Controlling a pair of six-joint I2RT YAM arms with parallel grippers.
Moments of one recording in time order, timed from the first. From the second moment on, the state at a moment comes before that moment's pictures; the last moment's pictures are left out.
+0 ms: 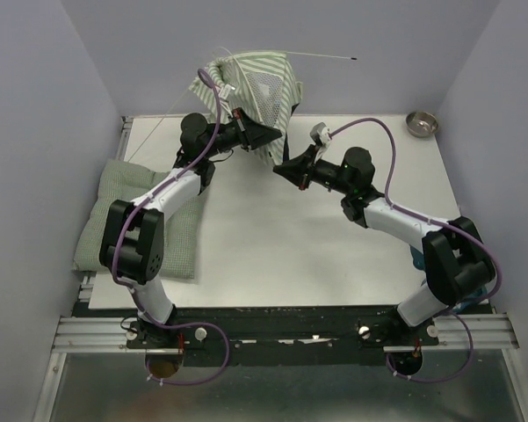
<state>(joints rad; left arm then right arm) -0.30 1.75 1.26 0.75 0.82 -0.97 0.50 1.58 0.93 0.72 -0.64 0.22</state>
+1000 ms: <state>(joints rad) -0.33 1.68 1.12 0.73 0.76 -0.84 0.50 1.61 0.96 0.65 -0.69 0.34</state>
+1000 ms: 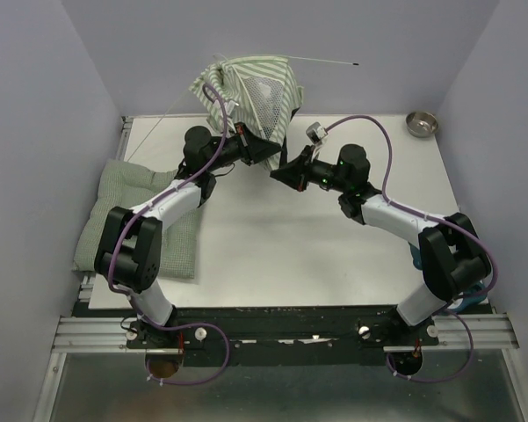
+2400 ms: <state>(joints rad) -0.27 1.57 1.11 0.51 0.65 -0.70 0.50 1.66 1.01 0.59 -0.67 0.41</state>
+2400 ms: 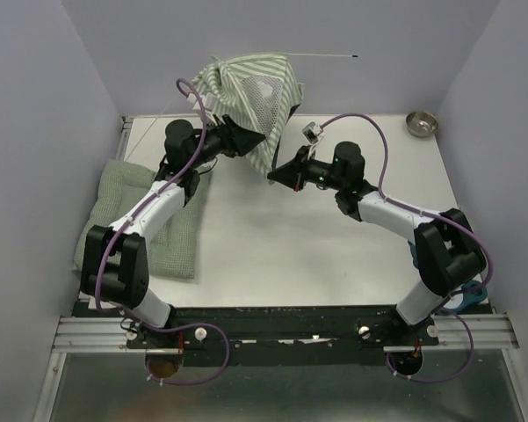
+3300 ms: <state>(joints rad) -0.32 1.59 1.09 0.60 0.58 -0.80 0.50 1.65 1.02 0.52 -0.73 0.41</state>
